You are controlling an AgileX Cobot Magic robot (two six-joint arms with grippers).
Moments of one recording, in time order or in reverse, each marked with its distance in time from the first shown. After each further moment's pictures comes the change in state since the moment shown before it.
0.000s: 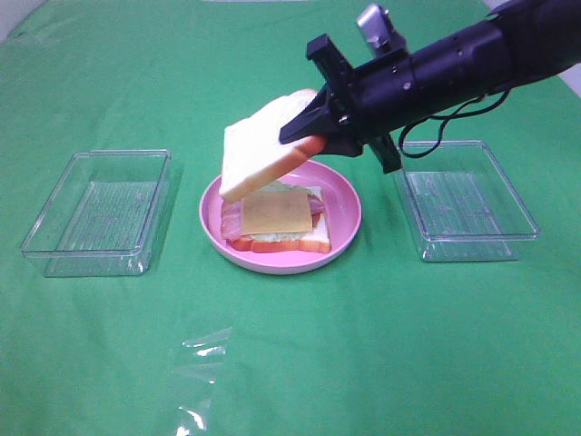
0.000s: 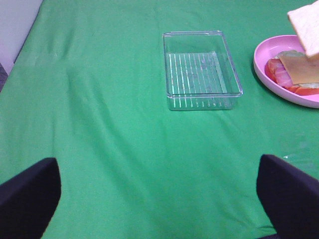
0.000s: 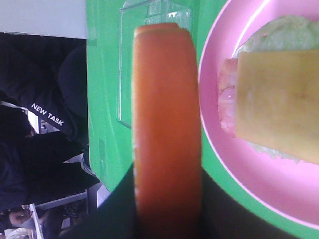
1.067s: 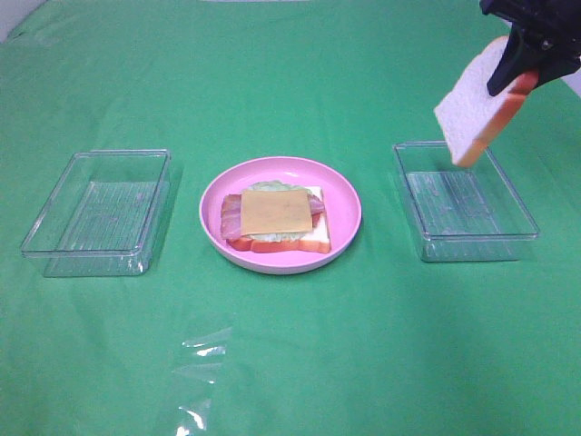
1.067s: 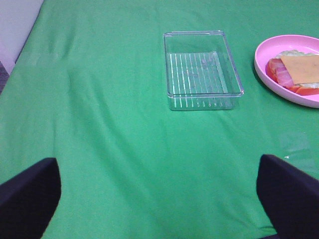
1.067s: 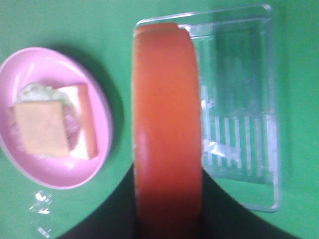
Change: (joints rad) left arm 0.000 0.000 0.000 0.003 0.000 0.000; right arm -0.336 -0.049 -0.459 -0.881 0.398 0.455
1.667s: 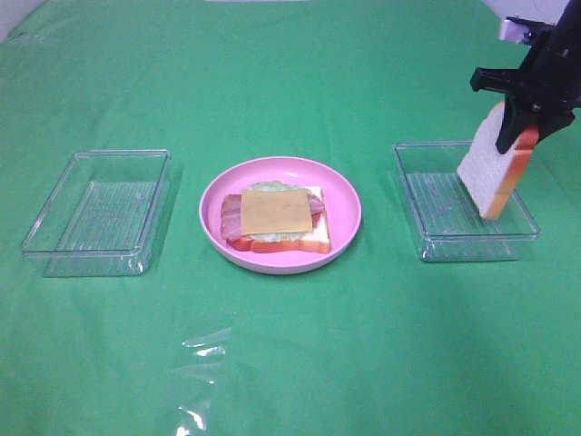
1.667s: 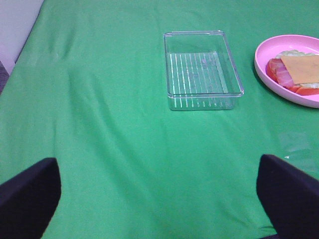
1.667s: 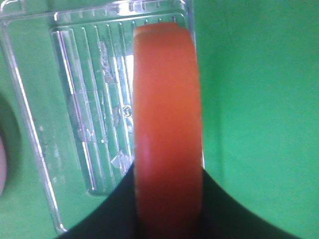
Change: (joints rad) left arm 0.000 0.000 0.000 0.000 0.000 0.000; right arm 0.003 0.211 -0.088 -0.239 0.000 0.075
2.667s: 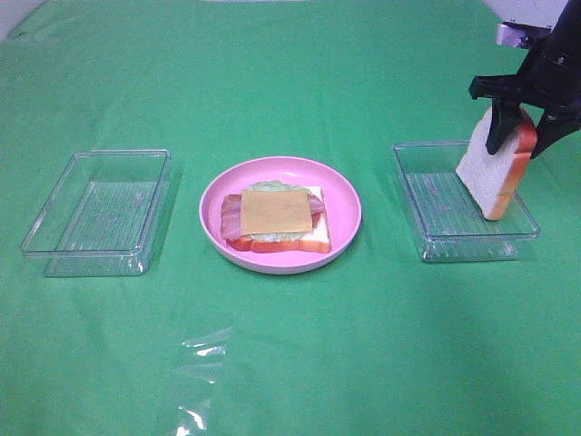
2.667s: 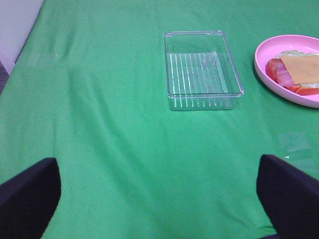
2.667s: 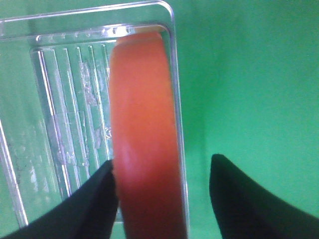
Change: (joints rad) left arm 0.000 0.000 0.000 0.000 0.000 0.000; right arm 0.003 0.026 0.001 -0.043 -0.057 -0.015
